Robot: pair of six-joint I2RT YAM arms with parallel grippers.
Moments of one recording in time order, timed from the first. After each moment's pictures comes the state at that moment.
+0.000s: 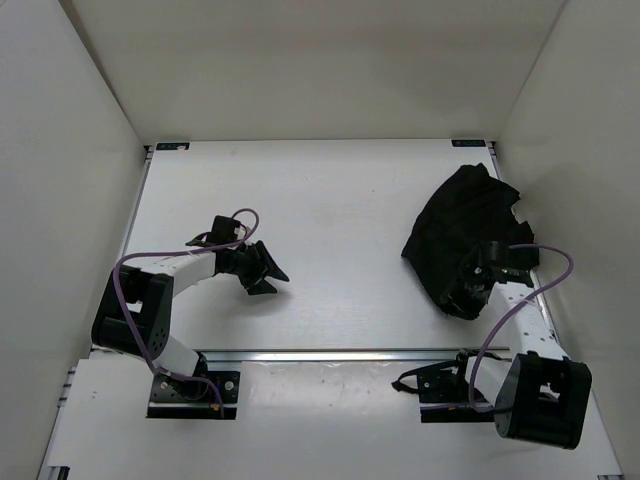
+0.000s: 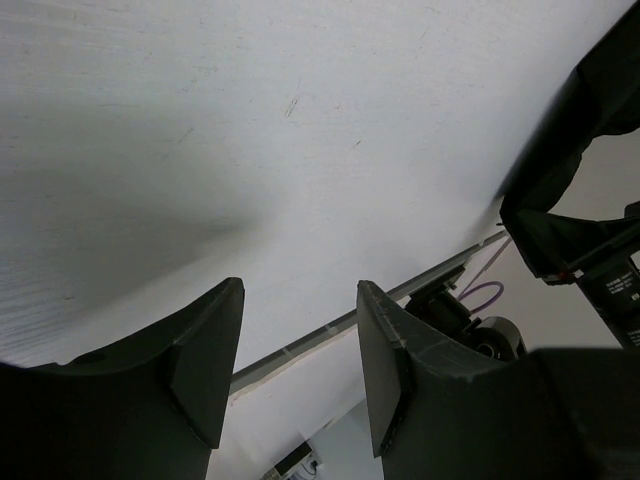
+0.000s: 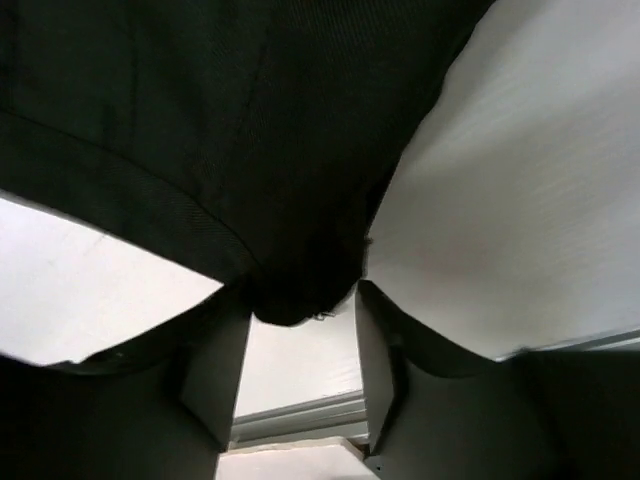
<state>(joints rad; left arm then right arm) -0.26 1.51 0.72 -0.32 0.57 -0.82 -0.17 1.02 0.57 -0.76 -0.10 0.56</state>
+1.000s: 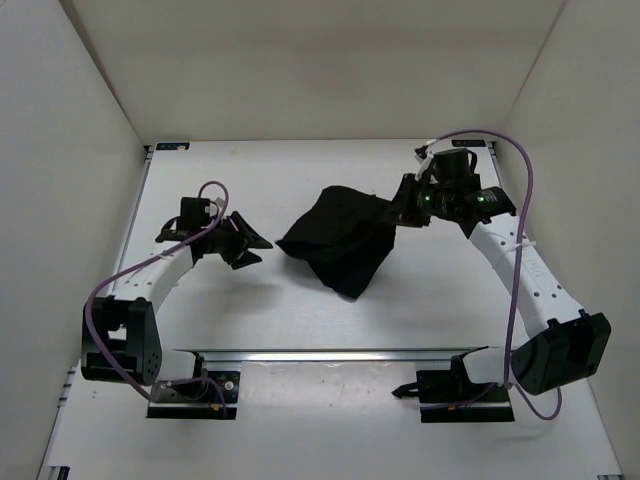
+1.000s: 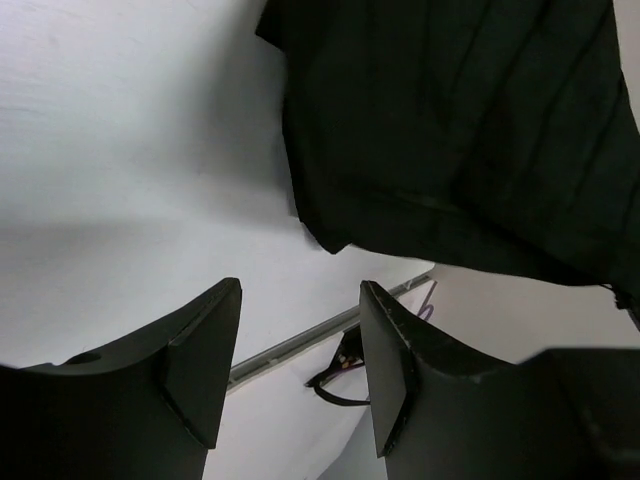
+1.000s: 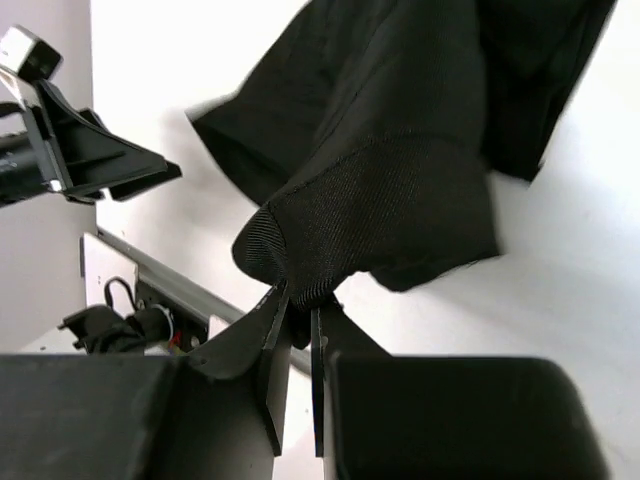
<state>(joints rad) -0.08 1.36 0.83 -0.40 0.60 -0.83 0.30 1.33 1.36 -0.75 -0.41 0.49</state>
